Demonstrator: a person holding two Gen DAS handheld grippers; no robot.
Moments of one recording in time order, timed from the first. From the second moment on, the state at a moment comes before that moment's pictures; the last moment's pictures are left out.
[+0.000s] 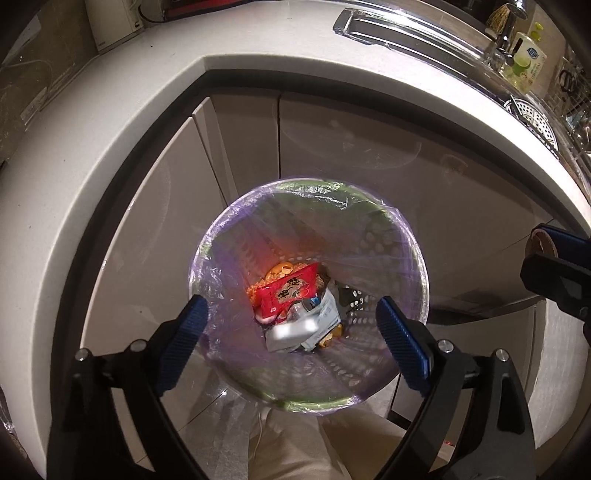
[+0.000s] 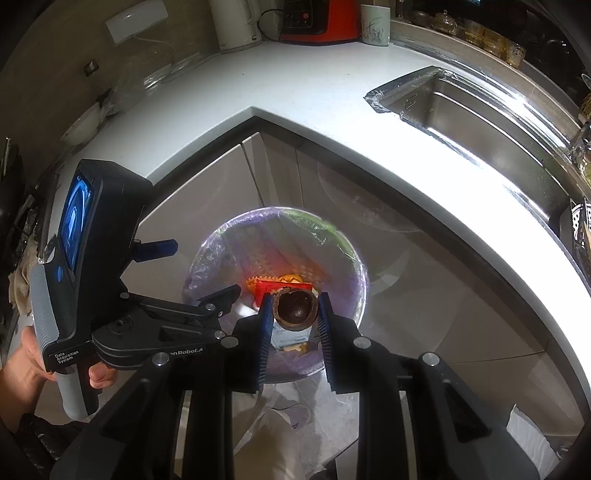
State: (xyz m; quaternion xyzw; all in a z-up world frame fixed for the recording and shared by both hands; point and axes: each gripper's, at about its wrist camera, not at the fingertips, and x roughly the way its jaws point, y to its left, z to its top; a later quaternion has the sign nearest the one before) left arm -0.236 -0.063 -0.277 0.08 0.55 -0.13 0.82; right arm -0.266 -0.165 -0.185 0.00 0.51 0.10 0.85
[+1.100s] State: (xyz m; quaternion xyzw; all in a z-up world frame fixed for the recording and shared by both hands) left arm -0.274 0.000 -0.160 0.02 0.47 -0.07 0.88; right arm -0.243 -0.144 -0.229 -0.02 0.53 0.14 0.84
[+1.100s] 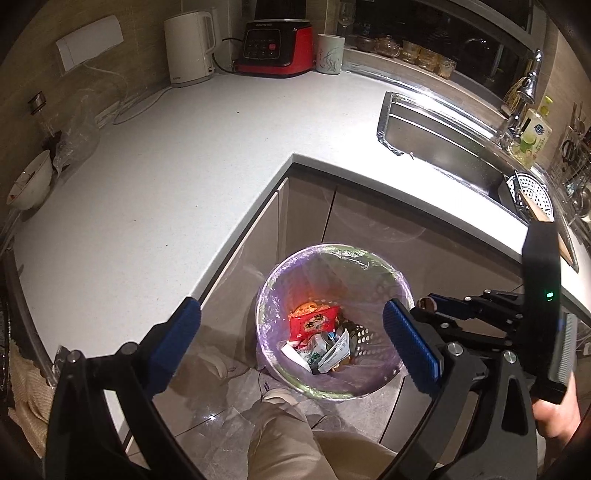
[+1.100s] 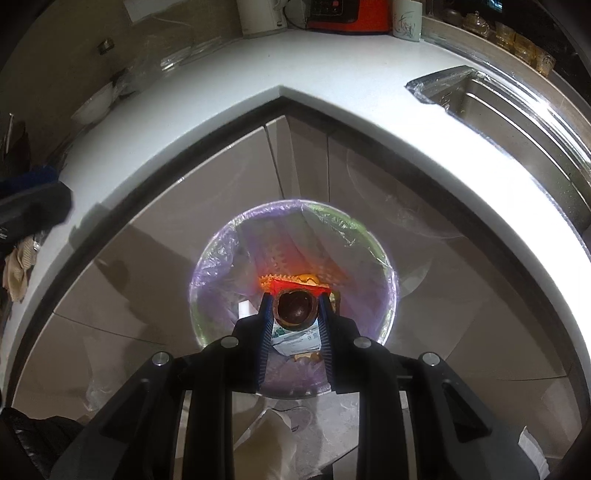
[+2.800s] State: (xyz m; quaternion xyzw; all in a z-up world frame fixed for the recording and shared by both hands) left arm -0.351 -0.031 -0.019 0.05 0.33 -0.04 0.94; right arm -0.315 -0.188 -0.030 0.03 0.39 0.05 0.92
